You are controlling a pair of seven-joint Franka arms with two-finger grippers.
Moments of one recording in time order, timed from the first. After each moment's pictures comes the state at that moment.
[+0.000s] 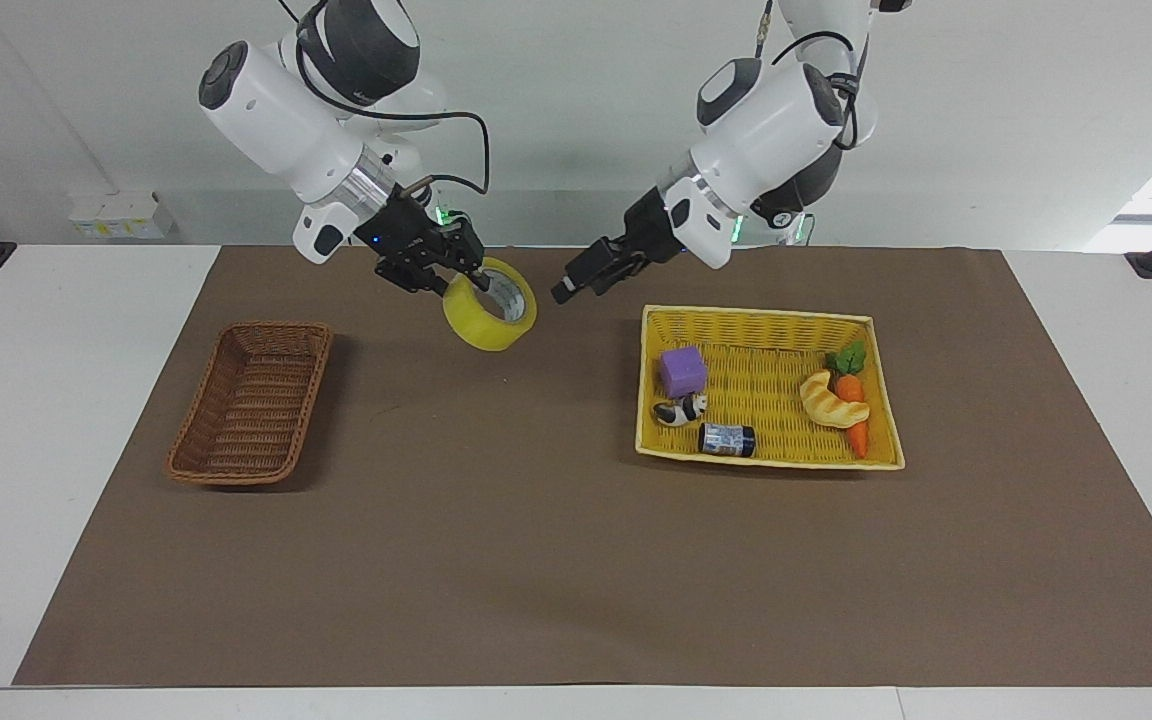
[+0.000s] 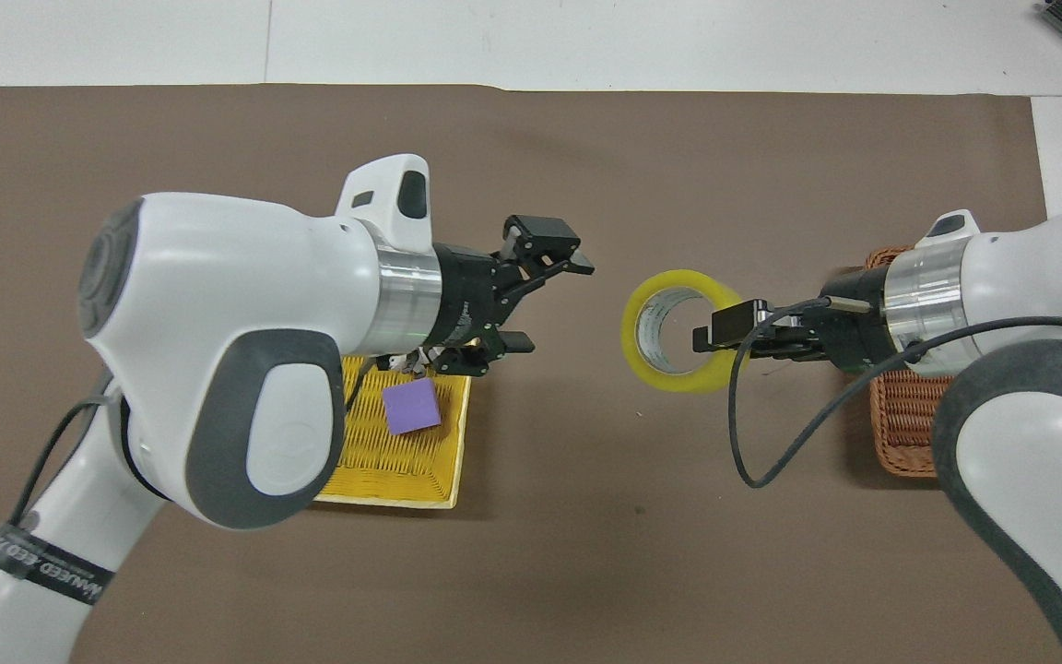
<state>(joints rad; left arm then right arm) -0.41 0.10 -0.13 -1.73 -0.72 2.18 -0.91 0.14 -0.08 0.01 -1.90 0.57 1.88 0.09</state>
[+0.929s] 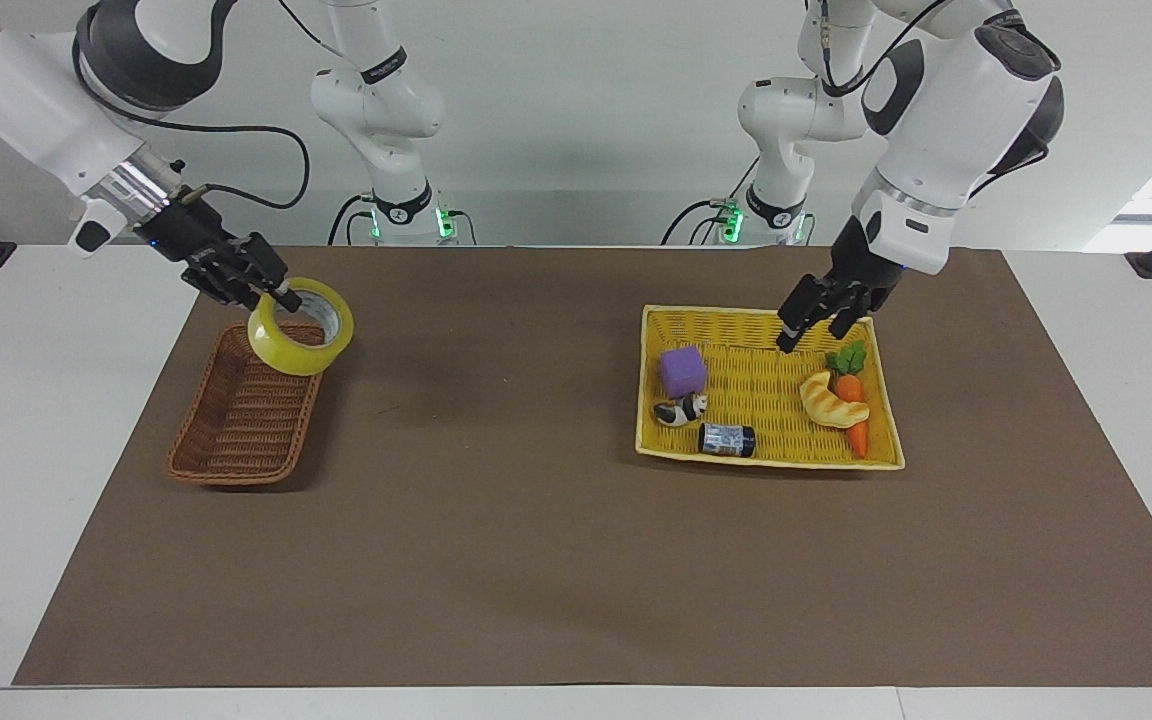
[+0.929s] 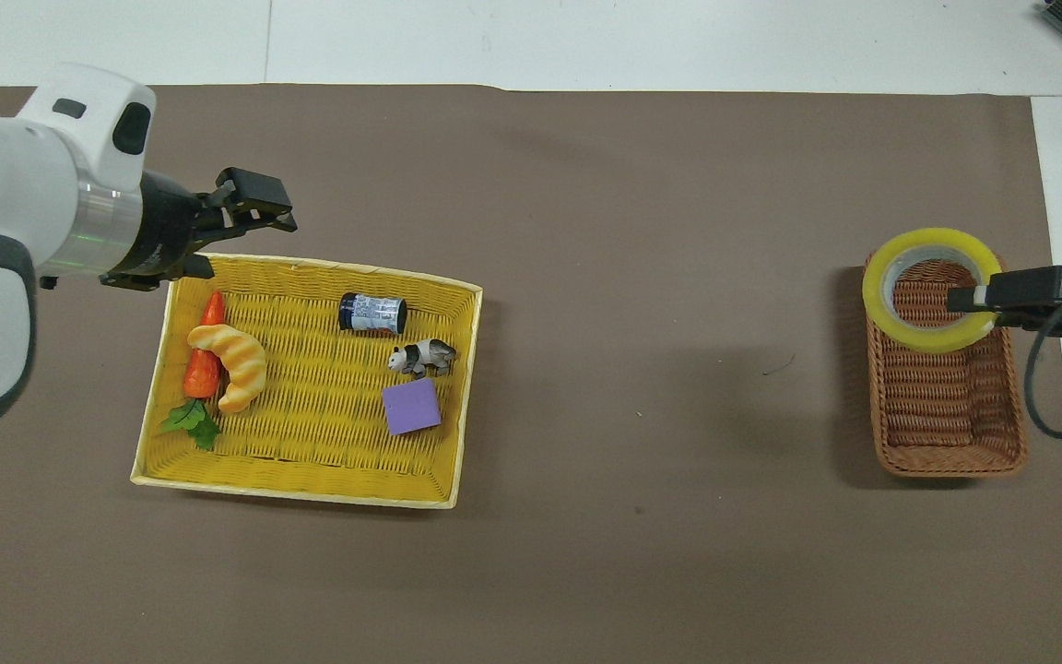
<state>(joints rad) -0.10 0.06 -0.12 -1.66 -0.16 1.89 -0.45 -0.28 -0.04 -0.01 -1.88 0.57 1.81 -0.21</state>
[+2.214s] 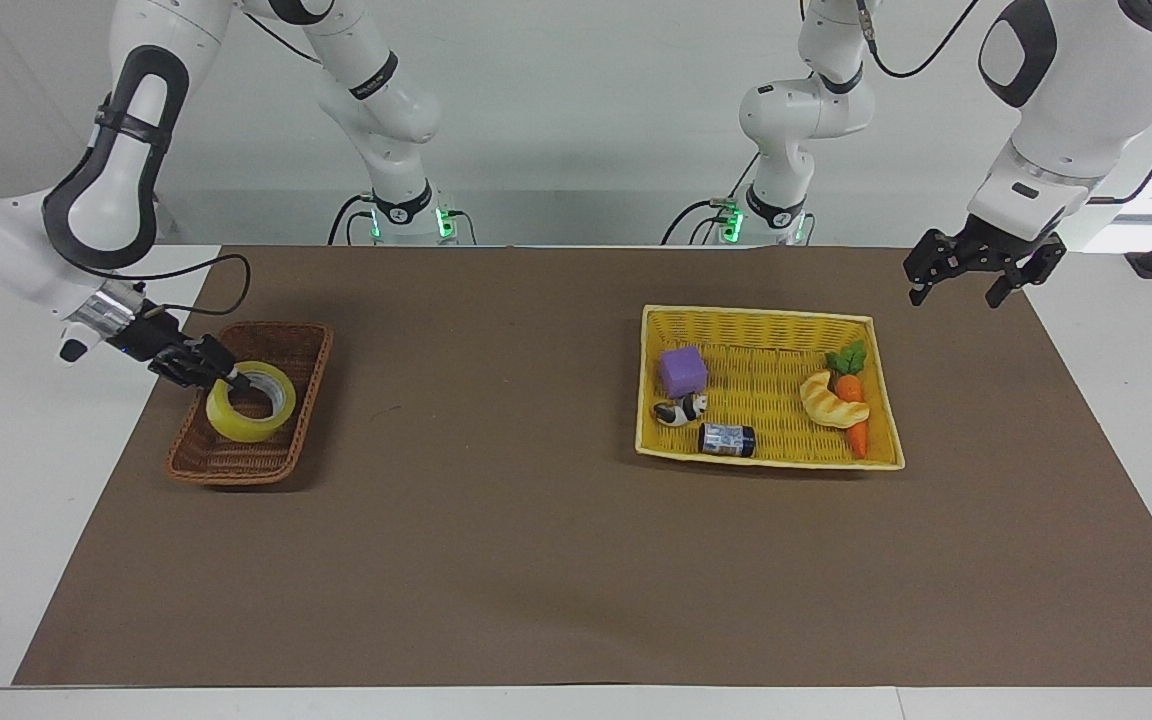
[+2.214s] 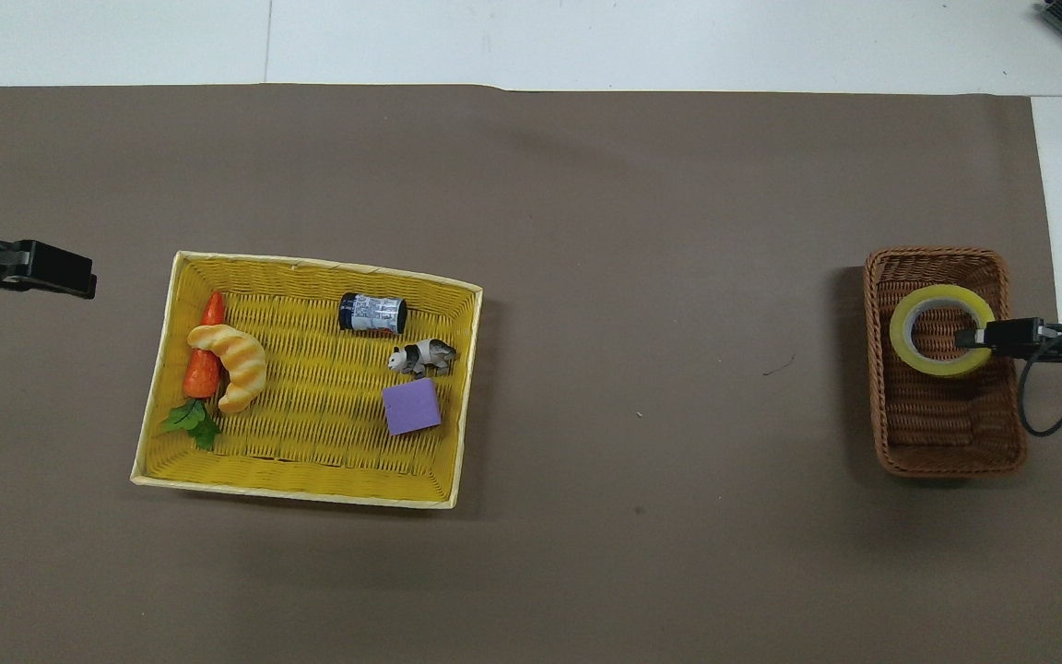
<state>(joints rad) 0.06 0.03 -0.13 -1.57 0.02 1.63 0.05 -0.47 0.23 -0.01 -1.95 0.57 1.96 -0.59</state>
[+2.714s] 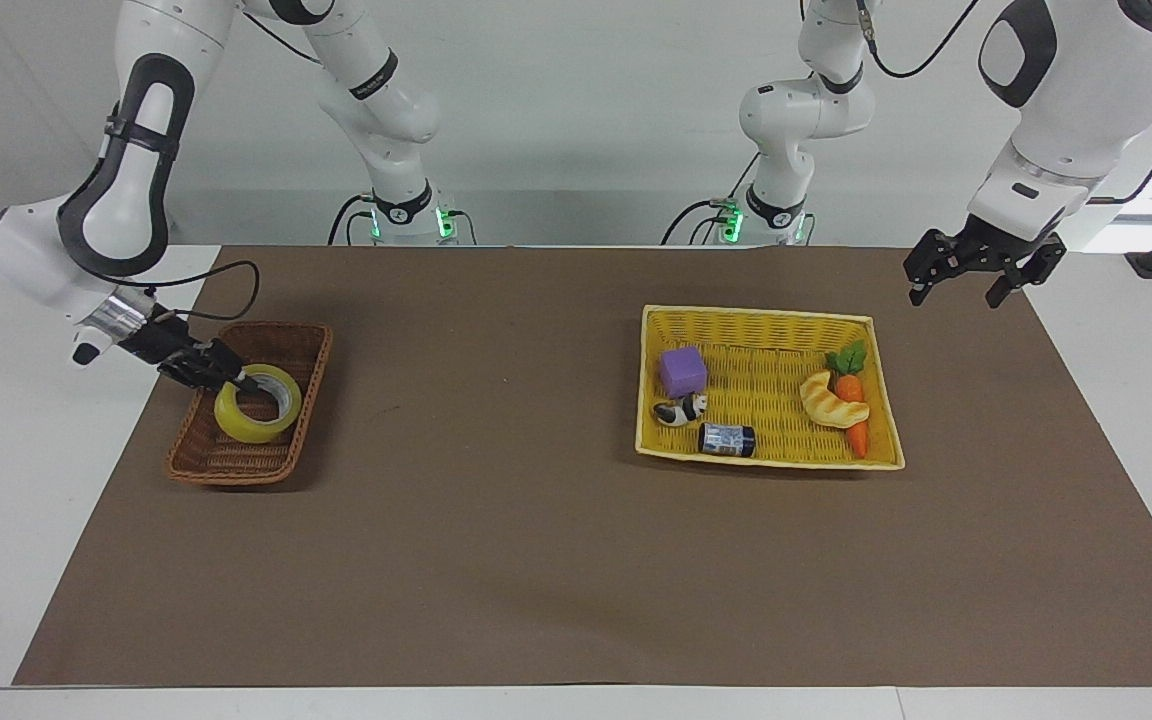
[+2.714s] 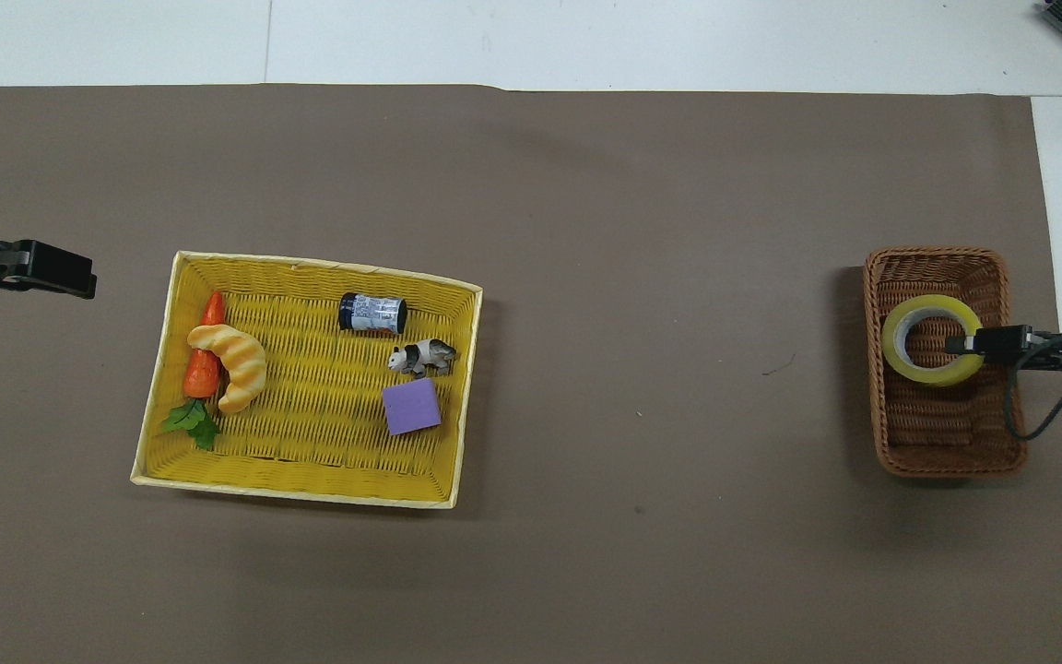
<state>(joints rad) 0.06 0.03 -0.13 -1.57 0.02 1.63 0.05 -0.47 0.23 -0.01 -1.98 0.58 1.99 -0.59</state>
